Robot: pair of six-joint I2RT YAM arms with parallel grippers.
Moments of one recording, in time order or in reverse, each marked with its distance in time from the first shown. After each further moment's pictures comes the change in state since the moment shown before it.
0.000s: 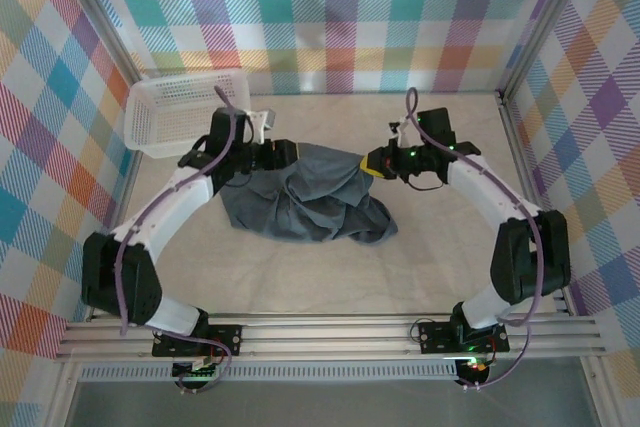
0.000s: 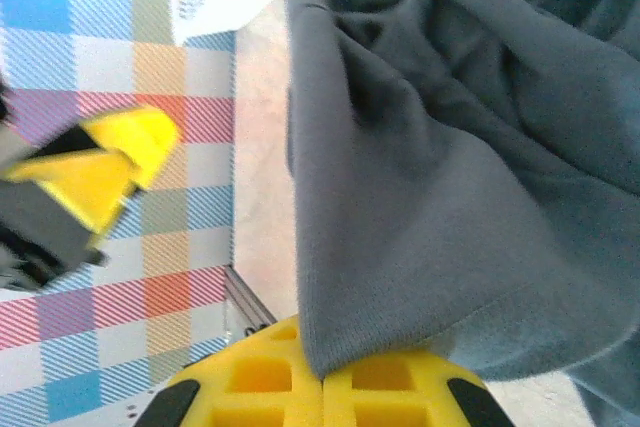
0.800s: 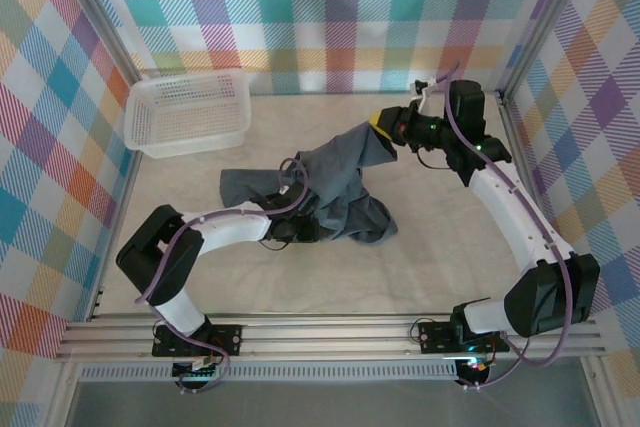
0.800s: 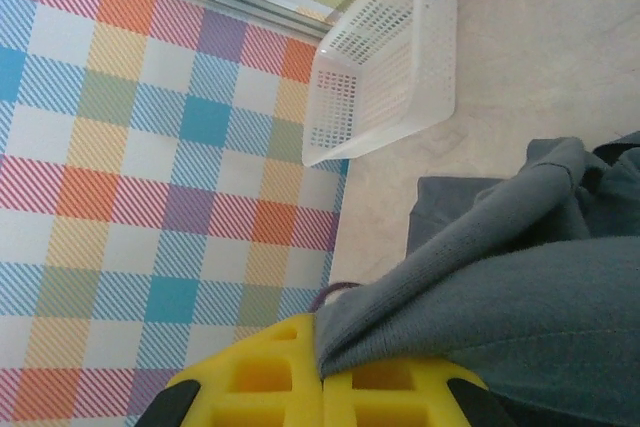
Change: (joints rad) left arm -0.412 0.263 -0.185 -0.093 -0.535 -0.286; right arm -0.006 -0.175 0.107 0.152 0.111 0.254
